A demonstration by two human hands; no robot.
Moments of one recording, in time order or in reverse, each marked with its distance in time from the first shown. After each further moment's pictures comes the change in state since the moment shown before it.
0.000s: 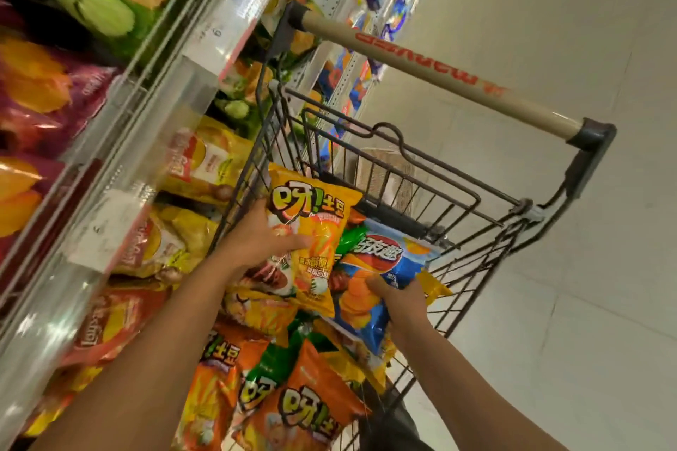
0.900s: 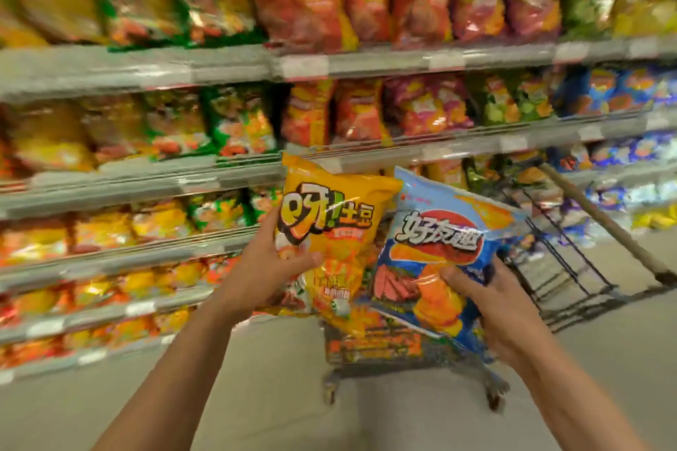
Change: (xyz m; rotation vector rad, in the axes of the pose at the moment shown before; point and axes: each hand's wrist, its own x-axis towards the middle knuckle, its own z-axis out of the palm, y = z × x) left_hand -0.598 -0.186 0.141 -0.672 0.909 0.326; right_hand -0.373 0.065 -0.137 -0.615 -1.055 -0.763
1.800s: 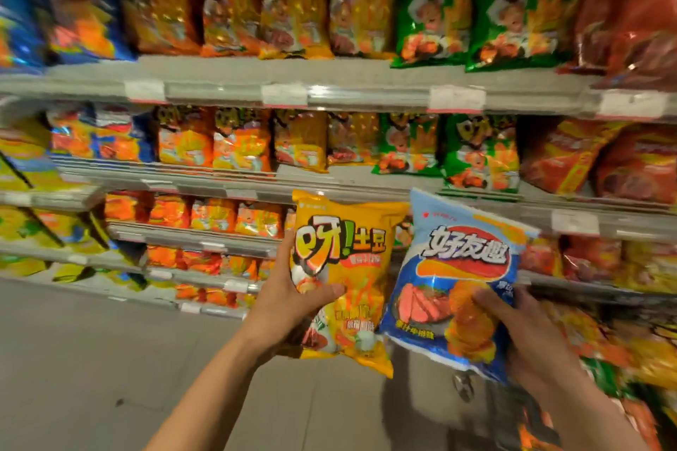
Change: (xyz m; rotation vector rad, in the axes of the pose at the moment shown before) left_hand -0.074 -0.094 -0.307 -0.119 0.402 -0.140; right_hand 0.058 0.052 0.345 0.240 -0.438 0.281
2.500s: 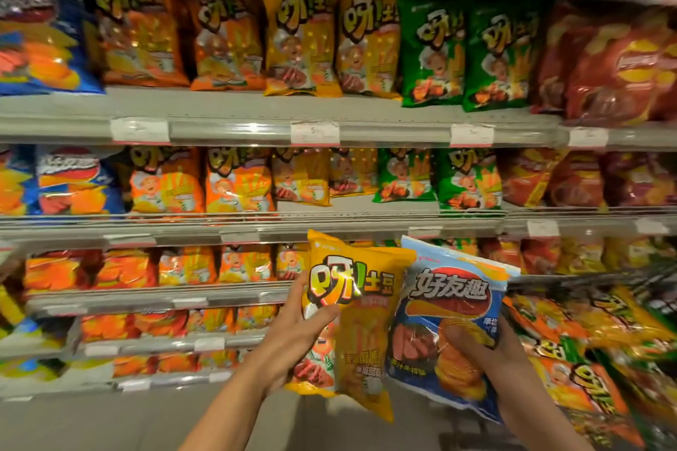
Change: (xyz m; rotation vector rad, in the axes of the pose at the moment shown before) left_hand 0.060 -0.036 -0.115 -0.152 -0.338 -0.093; right_hand -0.017 0.068 0.144 -0.227 0.531 -0.053
